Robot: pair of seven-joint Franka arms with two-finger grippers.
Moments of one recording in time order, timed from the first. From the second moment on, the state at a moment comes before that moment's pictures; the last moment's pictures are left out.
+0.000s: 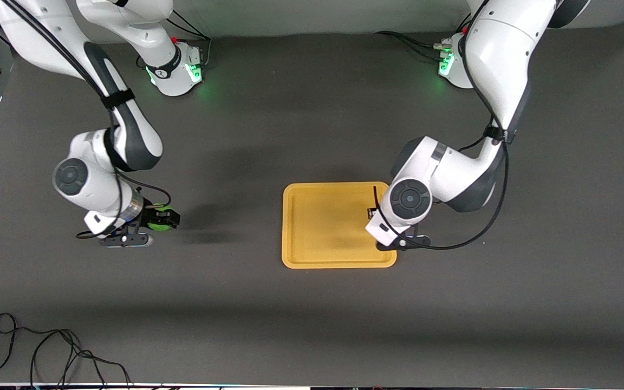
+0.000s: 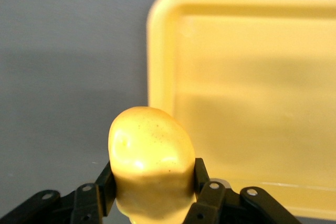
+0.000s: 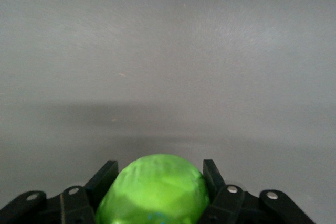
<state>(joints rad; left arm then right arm) -0.36 0.64 -0.21 -1.49 0.08 1.90 -0.62 0.03 0.29 0.09 -1.99 0.01 2.27 0.11</state>
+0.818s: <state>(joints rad) -0.42 0.73 -0.22 -1.51 0.10 1.94 -0.59 0.03 0.30 0.13 -1.78 0.01 2.06 0.12</state>
